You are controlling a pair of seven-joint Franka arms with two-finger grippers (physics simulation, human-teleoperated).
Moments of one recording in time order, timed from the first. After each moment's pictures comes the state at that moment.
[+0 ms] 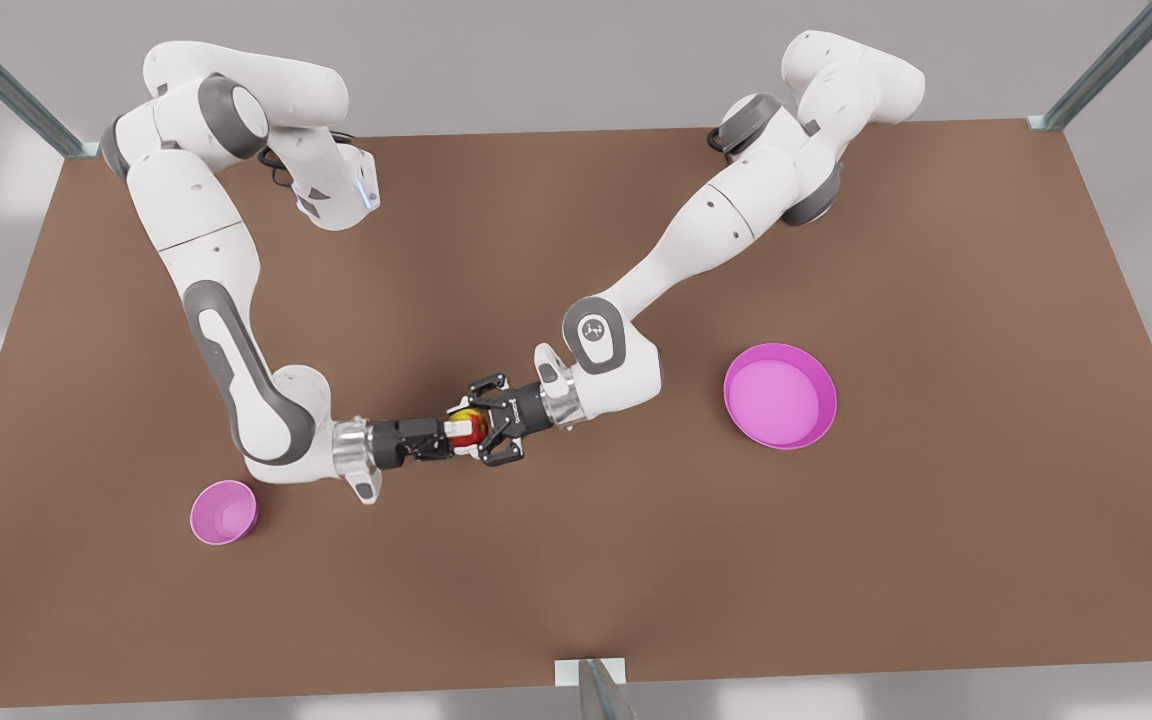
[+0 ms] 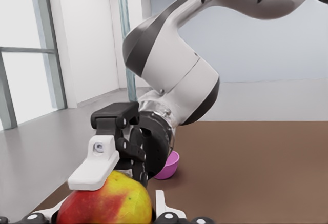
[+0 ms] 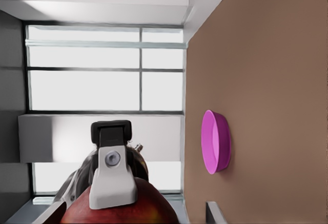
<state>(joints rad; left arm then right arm) -0.54 1.10 -0.52 -0.93 -1.44 2.75 2.11 -0.13 0.71 0.38 -1.67 1.42 1.84 -0.77</state>
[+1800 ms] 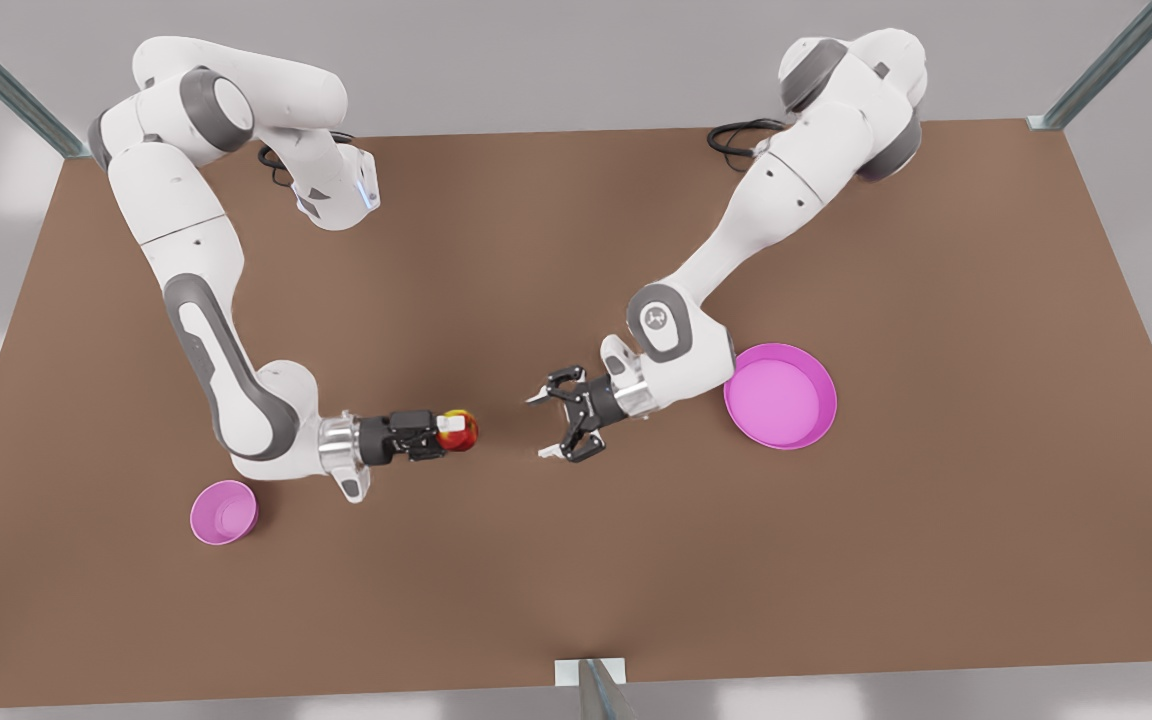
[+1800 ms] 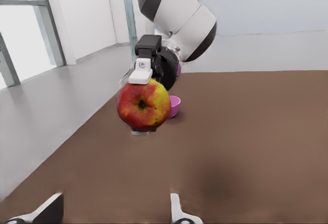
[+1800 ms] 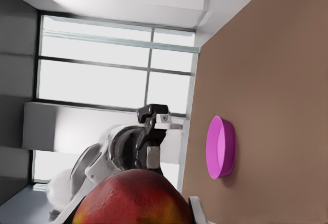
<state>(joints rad) -0.26 0.70 -0.52 -1.57 -1.38 2.75 2.11 -0.22 0.70 0.45 -1.69 1.38 1.84 -0.85</state>
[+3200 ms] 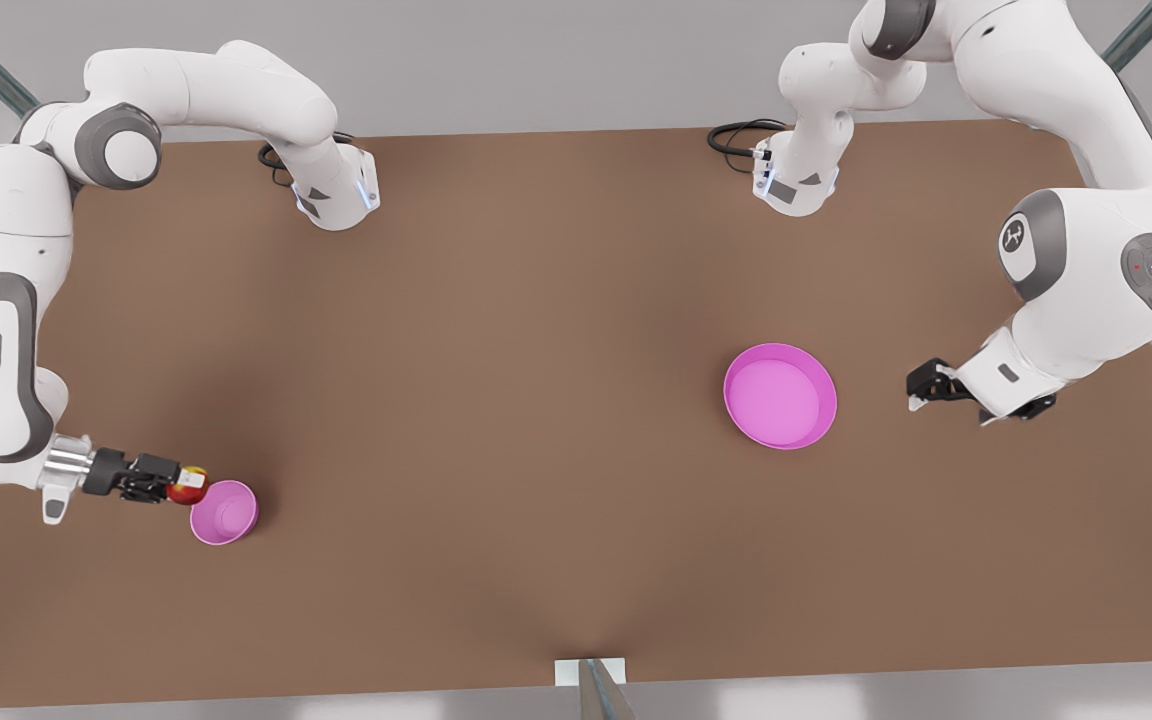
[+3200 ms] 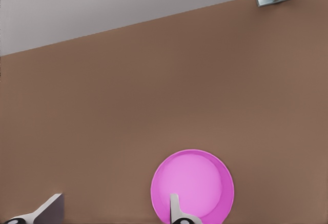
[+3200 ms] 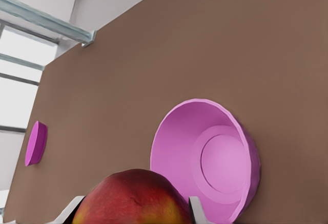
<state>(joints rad) -0.10 0.32 0.06 -1.29 -0.04 1.67 0.18 -0.72 0.87 0.35 -1.38 0.61 1.86 -0.88</state>
